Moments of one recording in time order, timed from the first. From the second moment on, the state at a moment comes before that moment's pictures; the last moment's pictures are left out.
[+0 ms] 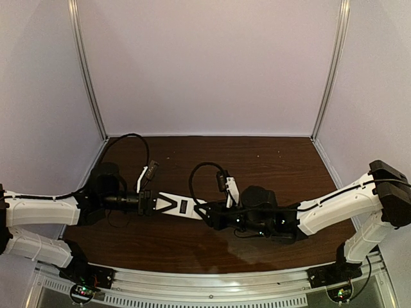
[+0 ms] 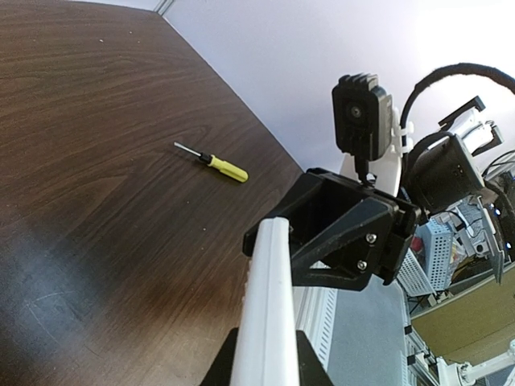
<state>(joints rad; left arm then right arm) -0.72 1.15 0.43 0.44 0.71 -0.64 1.23 1.58 0.74 0.58 0.18 0.77</state>
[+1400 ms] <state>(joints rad) -0.72 1.14 0.43 0.38 0.65 -0.64 1.23 1.60 0.74 0.52 0.22 0.71</state>
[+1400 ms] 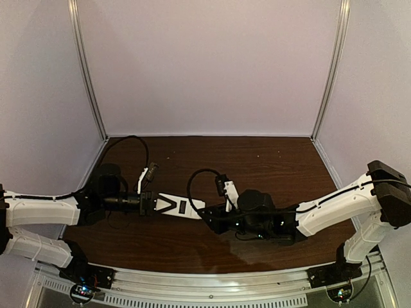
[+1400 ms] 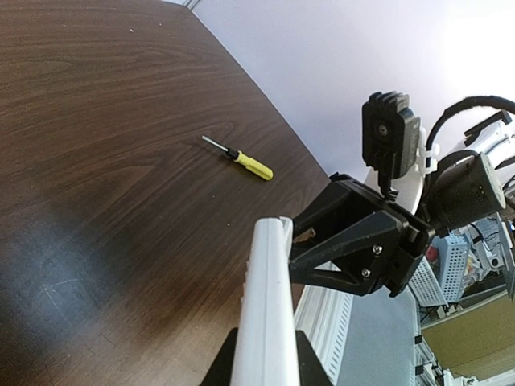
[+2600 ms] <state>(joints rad) -0.71 1.12 0.43 0.30 0.60 -0.63 1.24 1.60 0.74 0.56 0.17 0.70</state>
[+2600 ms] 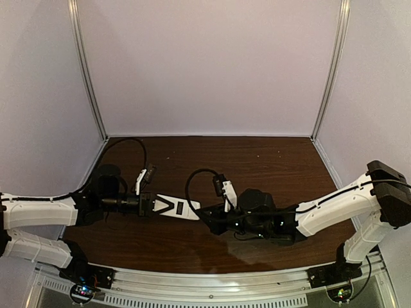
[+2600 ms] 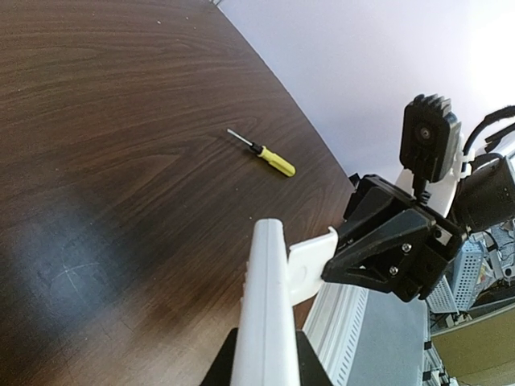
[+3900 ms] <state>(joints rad) -0.69 0.96 0.43 0.18 0.40 -0.59 1.23 1.61 0.76 0.31 0.38 0.68</state>
